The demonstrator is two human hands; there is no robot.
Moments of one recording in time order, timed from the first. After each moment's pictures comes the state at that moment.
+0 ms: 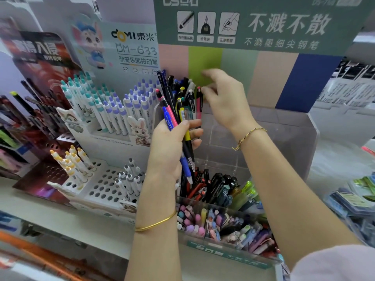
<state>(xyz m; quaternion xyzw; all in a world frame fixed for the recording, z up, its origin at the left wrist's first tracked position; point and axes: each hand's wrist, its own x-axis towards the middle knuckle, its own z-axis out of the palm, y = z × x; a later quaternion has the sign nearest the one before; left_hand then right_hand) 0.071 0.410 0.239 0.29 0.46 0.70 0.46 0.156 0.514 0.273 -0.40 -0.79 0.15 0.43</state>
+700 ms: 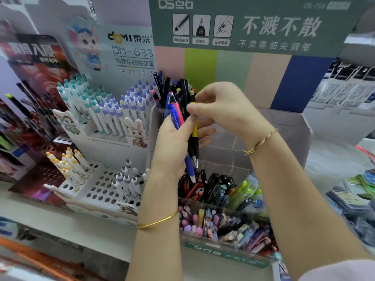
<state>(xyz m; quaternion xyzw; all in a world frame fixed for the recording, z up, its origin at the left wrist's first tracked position) 0.080 0.413 0.241 0.35 0.42 0.69 0.47 0.172 0.479 0.296 -0.43 -0.79 0.31 0.32</state>
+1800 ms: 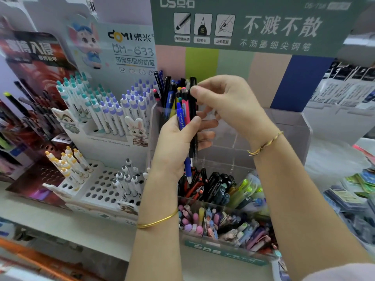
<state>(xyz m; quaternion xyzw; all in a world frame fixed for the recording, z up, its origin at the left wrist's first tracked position) 0.076 0.410 0.240 0.39 0.45 0.65 0.47 0.176 0.475 0.298 -0.38 -0.74 0.37 0.41</state>
